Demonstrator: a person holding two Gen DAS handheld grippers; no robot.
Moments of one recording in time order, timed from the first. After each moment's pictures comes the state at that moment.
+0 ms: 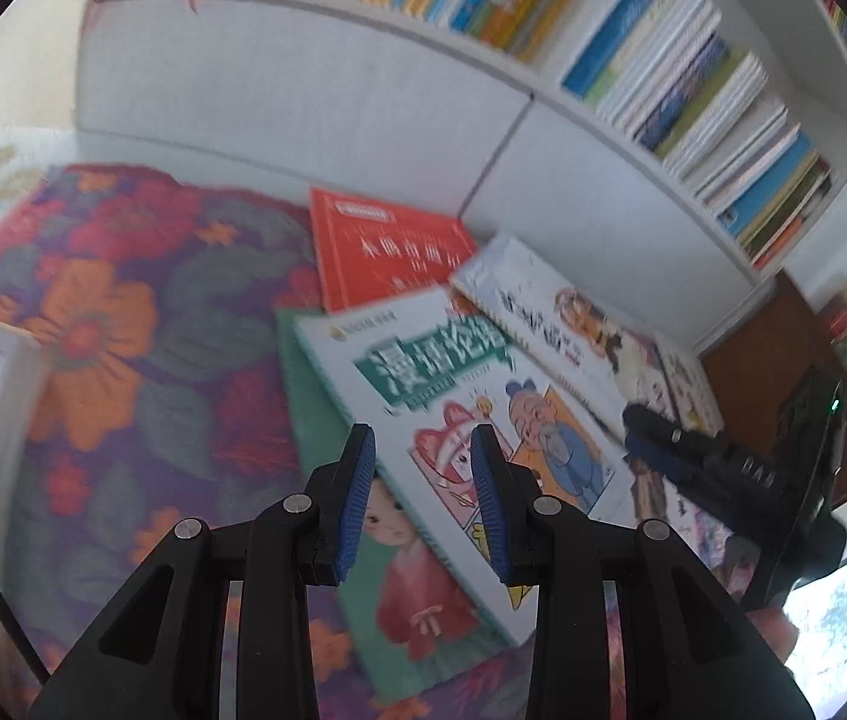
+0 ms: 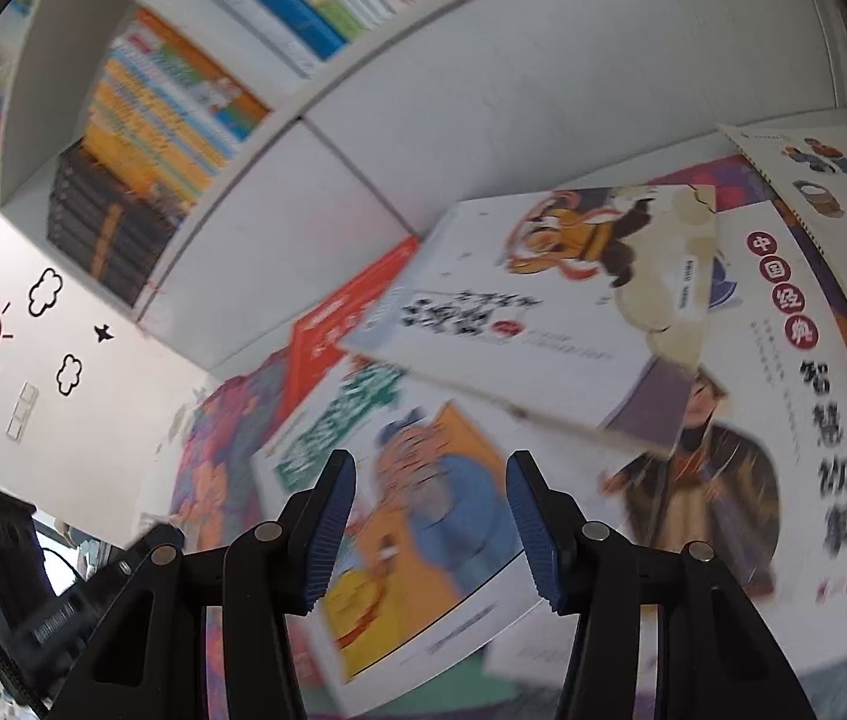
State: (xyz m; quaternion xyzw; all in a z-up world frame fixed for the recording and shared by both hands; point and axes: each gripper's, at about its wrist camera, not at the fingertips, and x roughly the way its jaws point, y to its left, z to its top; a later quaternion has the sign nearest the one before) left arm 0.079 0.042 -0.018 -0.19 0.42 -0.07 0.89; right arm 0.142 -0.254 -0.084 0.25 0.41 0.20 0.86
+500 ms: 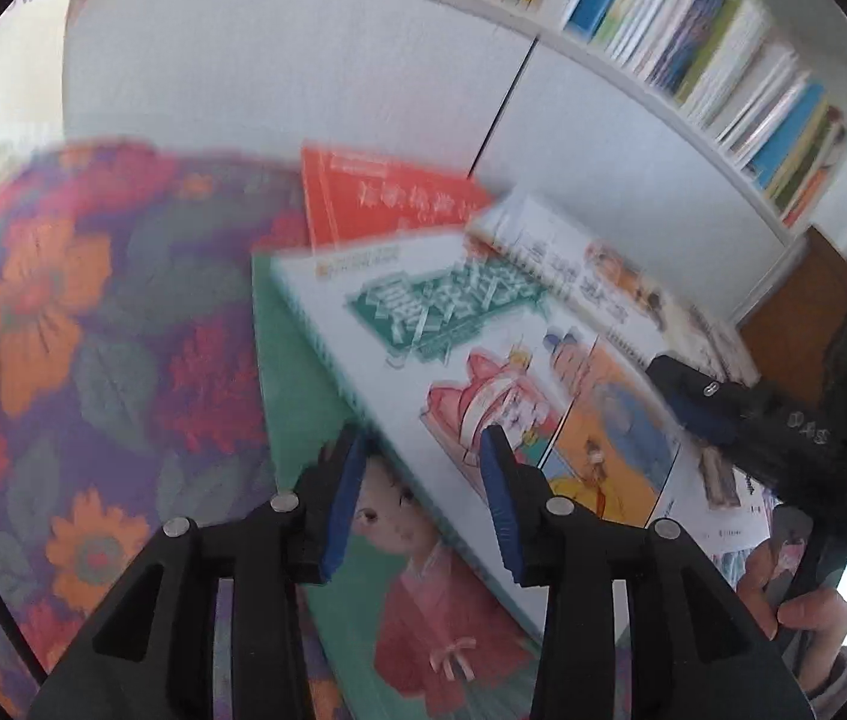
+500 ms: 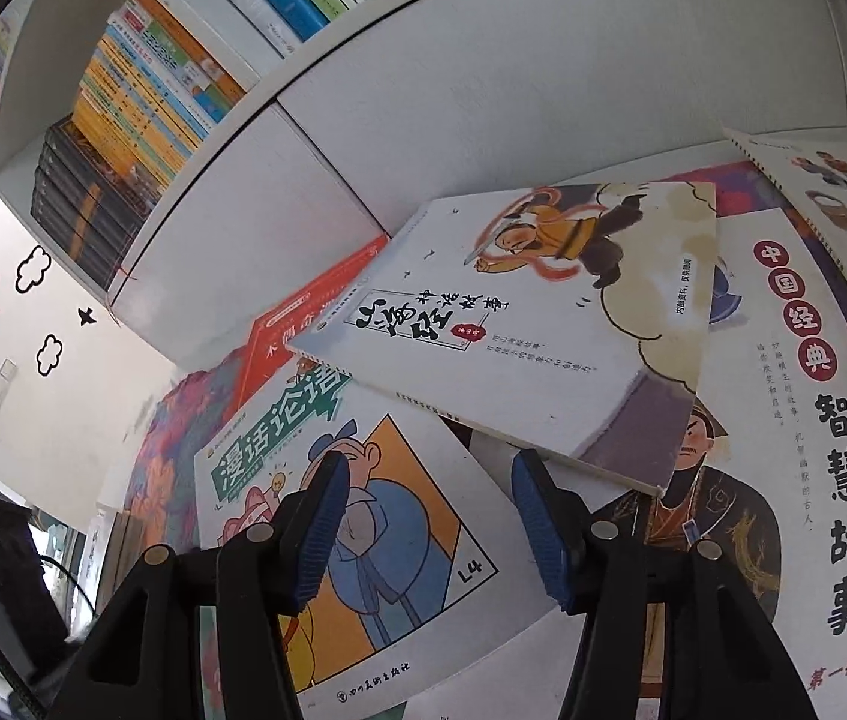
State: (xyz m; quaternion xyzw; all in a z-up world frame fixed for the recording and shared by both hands) left arm 0.080 0.021 -0.068 -0.14 0.40 -0.05 0.90; right arm 0.152 -0.253 -0.110 0.21 0.38 0.19 0.88
